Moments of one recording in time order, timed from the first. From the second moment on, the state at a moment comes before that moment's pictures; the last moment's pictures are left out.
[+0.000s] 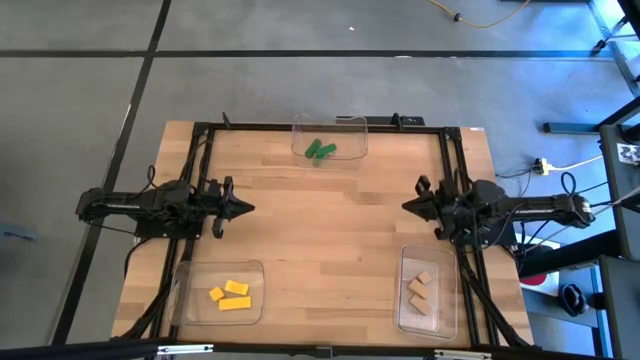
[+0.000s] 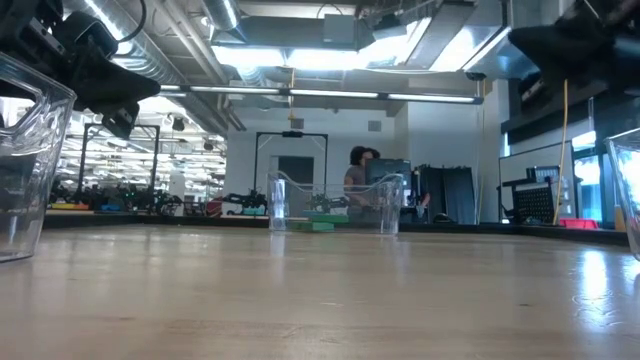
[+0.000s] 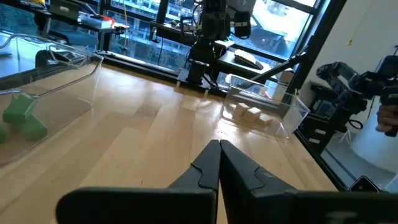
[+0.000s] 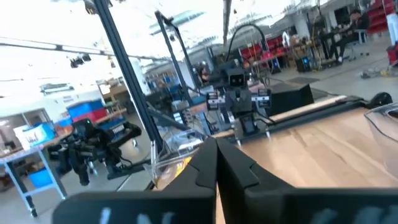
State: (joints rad) left arm -0.01 0.01 0.01 0.02 -0.01 -0.30; right arm -0.01 0.23 0.05 0.38 -0.13 0.39
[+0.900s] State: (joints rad) left arm -0.01 0.01 0.01 0.02 -0.01 -0.30; right arm -0.01 0.14 0.01 0.01 -0.04 0.28
